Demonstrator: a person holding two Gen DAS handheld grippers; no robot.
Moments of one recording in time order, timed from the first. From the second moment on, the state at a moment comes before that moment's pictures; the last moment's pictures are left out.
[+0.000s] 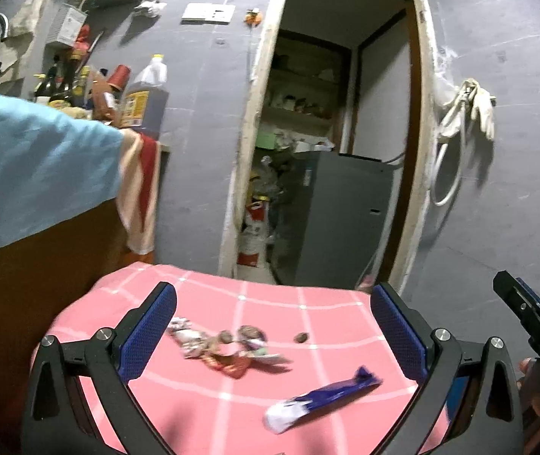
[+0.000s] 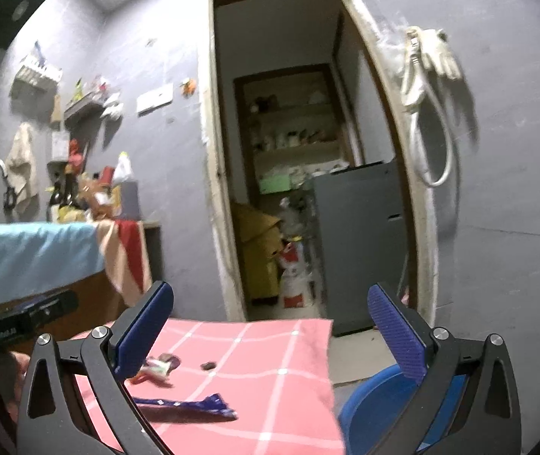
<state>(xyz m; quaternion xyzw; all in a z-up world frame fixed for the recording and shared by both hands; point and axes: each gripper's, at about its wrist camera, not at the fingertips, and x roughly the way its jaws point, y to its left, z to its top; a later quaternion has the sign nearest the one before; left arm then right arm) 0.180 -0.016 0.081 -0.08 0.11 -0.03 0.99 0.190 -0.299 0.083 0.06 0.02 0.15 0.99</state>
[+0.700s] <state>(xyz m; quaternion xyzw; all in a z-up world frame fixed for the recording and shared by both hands) 0.193 0.043 0.031 -0.08 0.23 0.04 0.97 0.245 -0.211 0.028 0.01 0.26 0.27 0.93</state>
